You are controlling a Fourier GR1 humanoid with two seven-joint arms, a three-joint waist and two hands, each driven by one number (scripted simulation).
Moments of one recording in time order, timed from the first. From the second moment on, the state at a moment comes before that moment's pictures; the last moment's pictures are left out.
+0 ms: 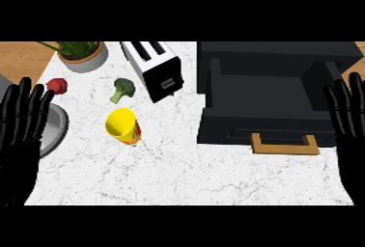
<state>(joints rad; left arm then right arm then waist) 0.02 0.15 0.00 -2.10 0.01 0.01 0.01 -0.01 -0.14 0.01 -2.10 -0.06 -0.03 0.02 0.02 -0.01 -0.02</state>
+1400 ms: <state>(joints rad) -0.30 0.27 0.14 -1.19 0.32 -0.46 -0.18 -0.16 -0.18 -0.02 -1.90 -0.10 0.12 0.05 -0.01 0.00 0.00</state>
